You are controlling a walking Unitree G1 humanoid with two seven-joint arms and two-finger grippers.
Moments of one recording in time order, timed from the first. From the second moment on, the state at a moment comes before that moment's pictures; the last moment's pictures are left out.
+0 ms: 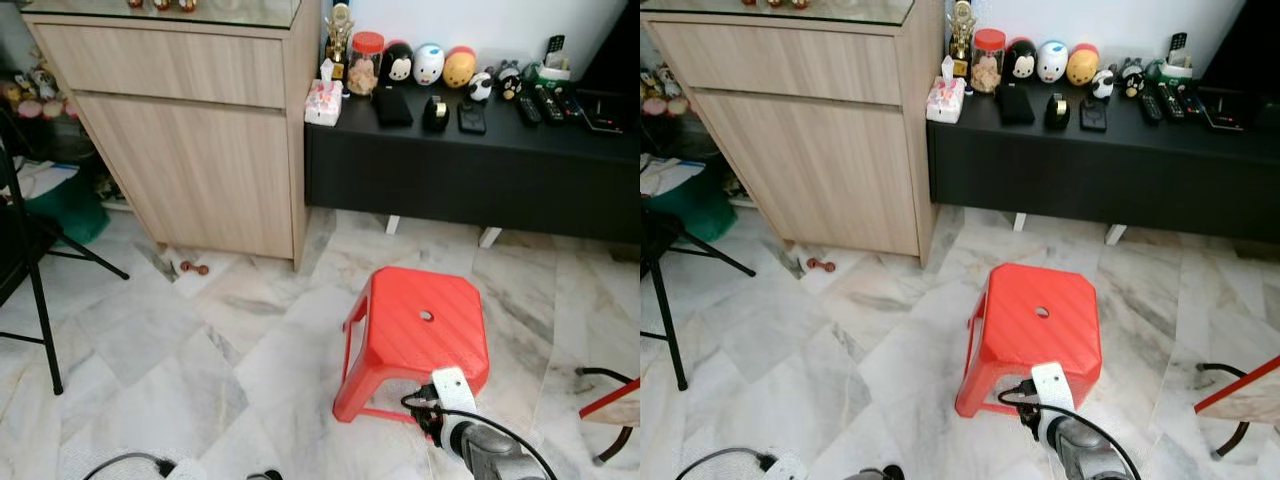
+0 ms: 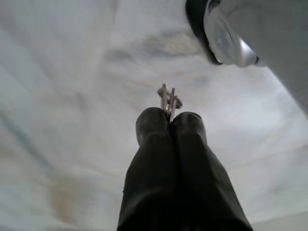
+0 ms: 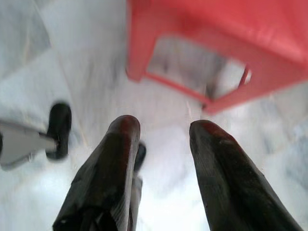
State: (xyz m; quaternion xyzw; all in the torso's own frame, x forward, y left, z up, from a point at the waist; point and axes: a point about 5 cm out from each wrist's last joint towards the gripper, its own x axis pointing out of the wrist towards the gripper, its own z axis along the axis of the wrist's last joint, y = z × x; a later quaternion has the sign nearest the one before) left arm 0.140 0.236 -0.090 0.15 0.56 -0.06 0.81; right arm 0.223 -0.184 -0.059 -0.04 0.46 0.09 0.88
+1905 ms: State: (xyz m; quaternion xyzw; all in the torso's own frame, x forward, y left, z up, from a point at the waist) left arm 0.103 0.222 -0.108 0.19 0.59 -0.09 0.78; right arm 0.124 -0.229 -0.101 0.04 0.56 -0.08 0.82
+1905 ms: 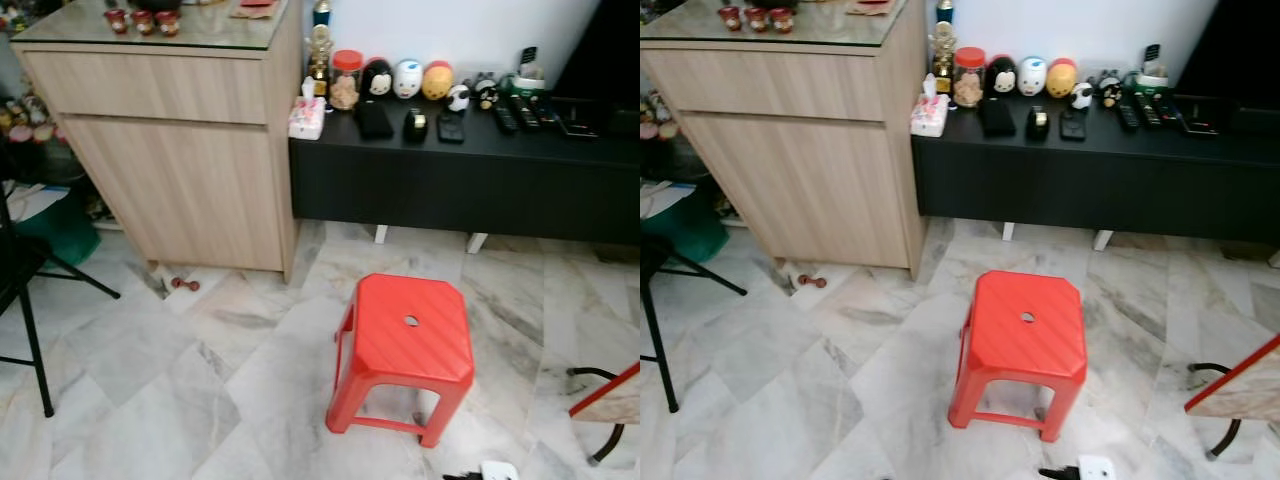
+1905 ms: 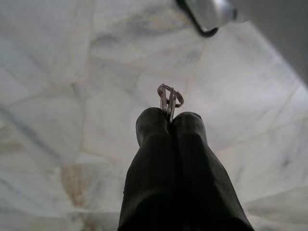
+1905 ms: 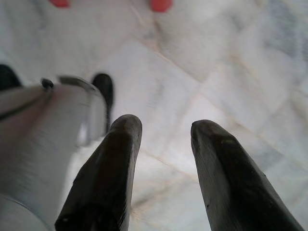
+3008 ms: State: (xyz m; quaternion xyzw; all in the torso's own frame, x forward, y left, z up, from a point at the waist) left arm 0.101 0.220 -0.109 0.19 0.59 -0.11 0.77; right arm 0.144 -0.192 -0.102 0.07 0.55 -0.06 0.83
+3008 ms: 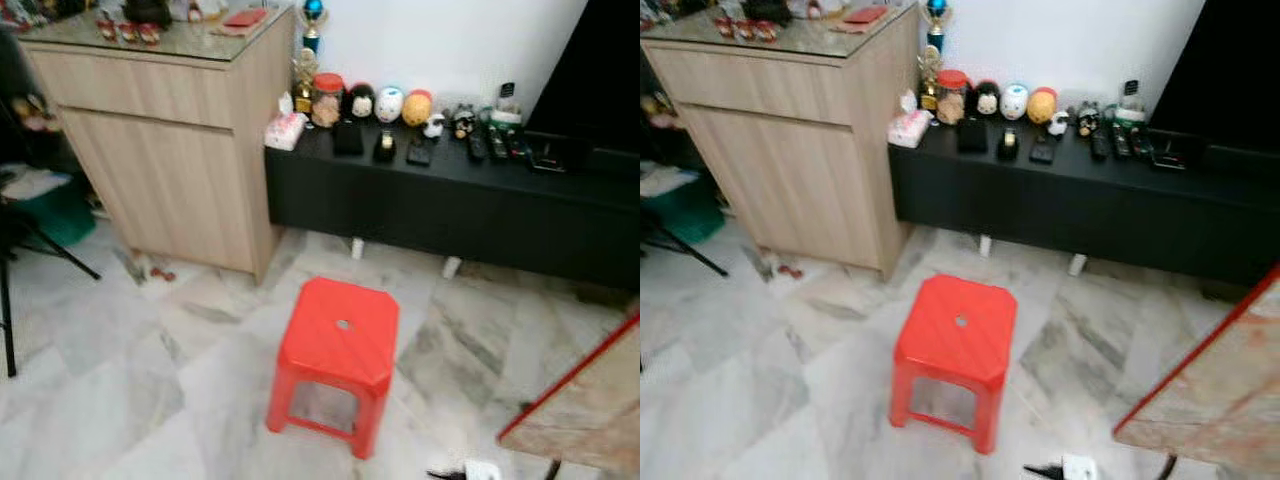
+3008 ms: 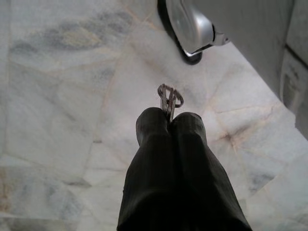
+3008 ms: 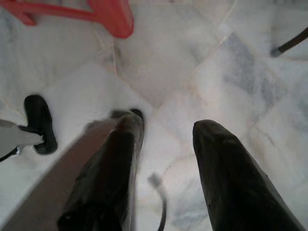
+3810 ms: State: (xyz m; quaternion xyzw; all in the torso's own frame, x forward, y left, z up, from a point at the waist) left arm 0.112 0.202 -0.110 0.19 0.58 -0.11 0.78; right arm 0.152 -0.186 -0.099 0.10 0.54 -0.07 0.83
